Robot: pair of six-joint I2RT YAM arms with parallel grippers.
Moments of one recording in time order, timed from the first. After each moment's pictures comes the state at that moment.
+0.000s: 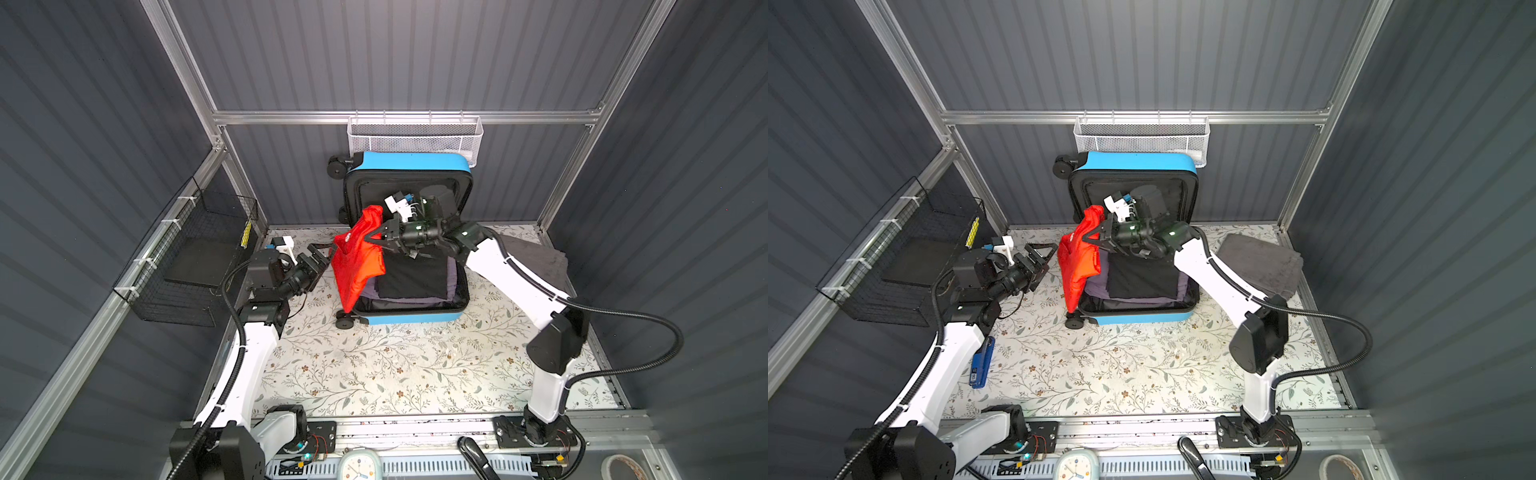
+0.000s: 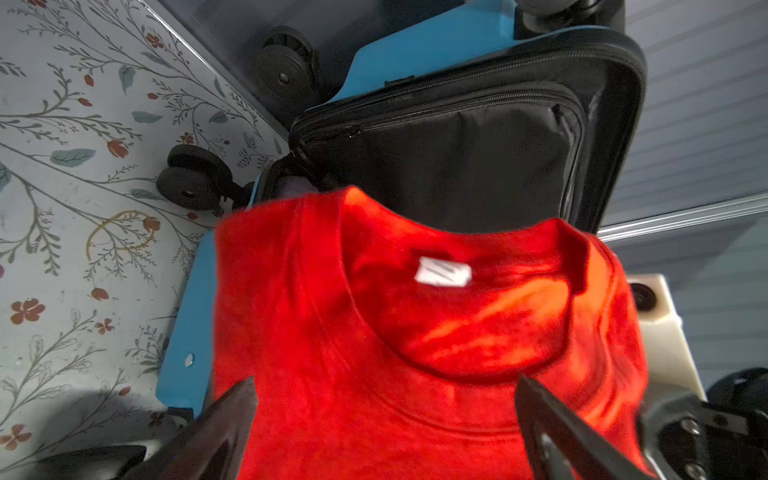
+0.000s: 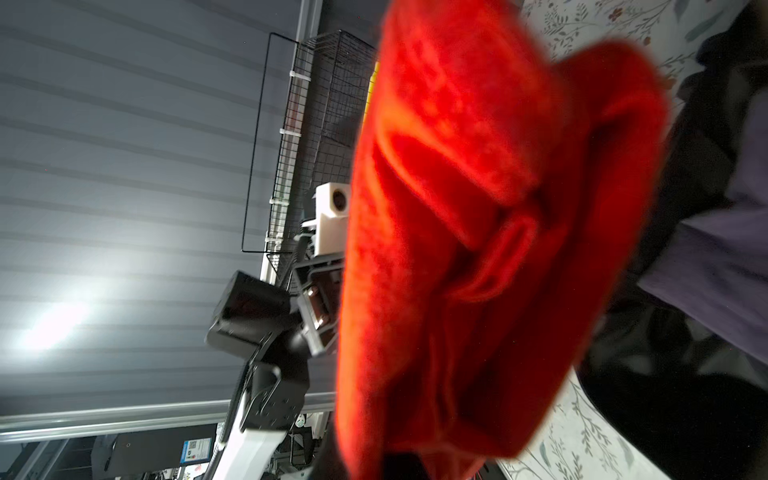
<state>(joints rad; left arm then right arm) -0.02 1.12 0.91 -0.10 0.57 -0.95 0.64 1.85 1.91 -0.41 -0.76 0.97</state>
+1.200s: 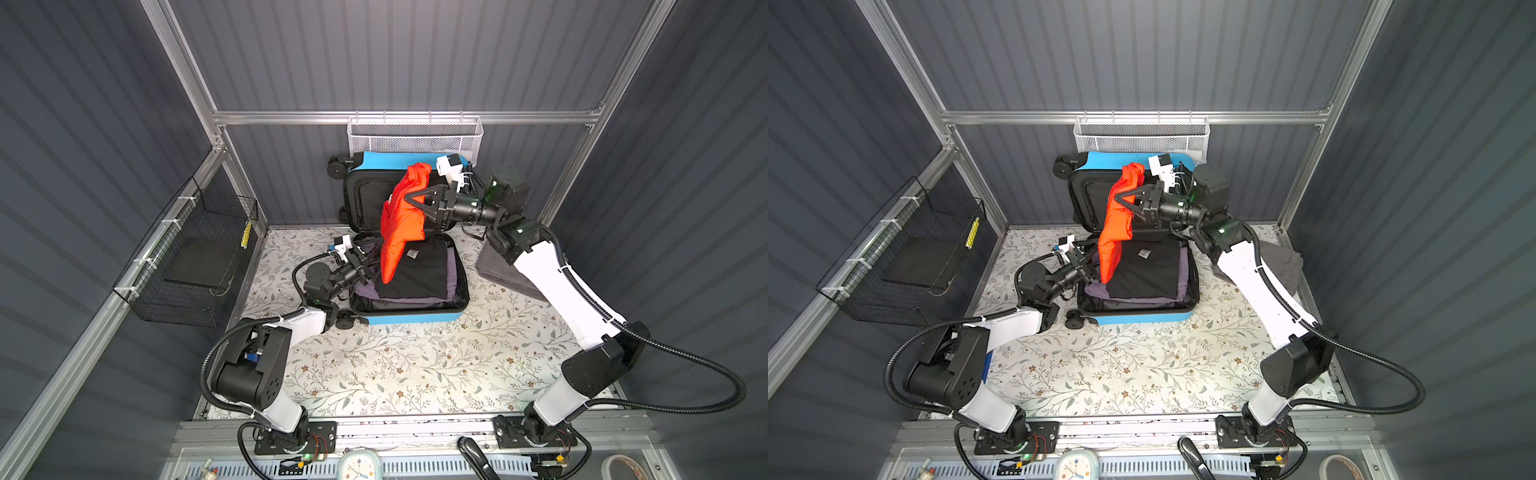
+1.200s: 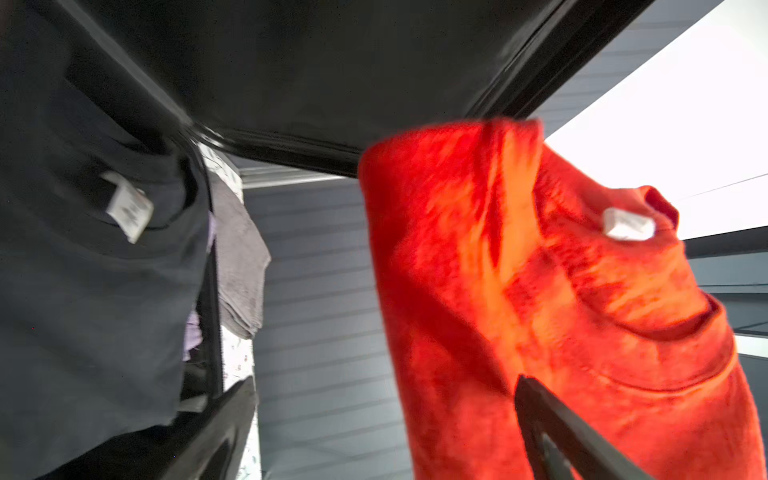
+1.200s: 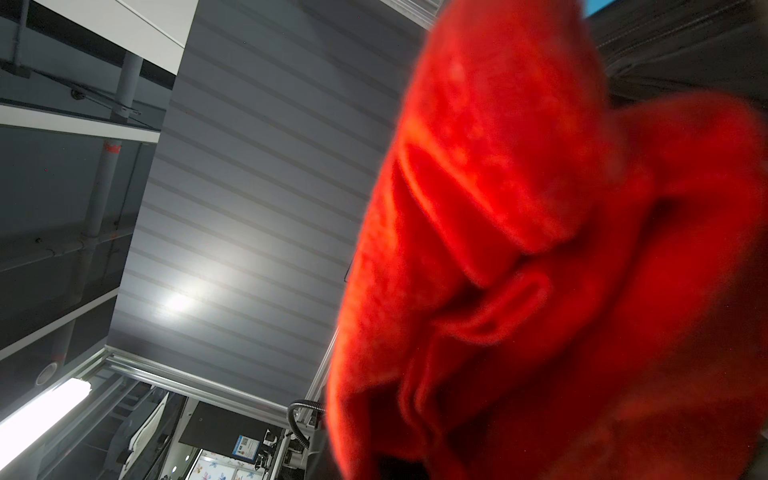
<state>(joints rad) -0.35 1.62 0.75 1.16 0.64 -1.69 0.48 1.66 1.82 -0.07 -0.86 1.16</state>
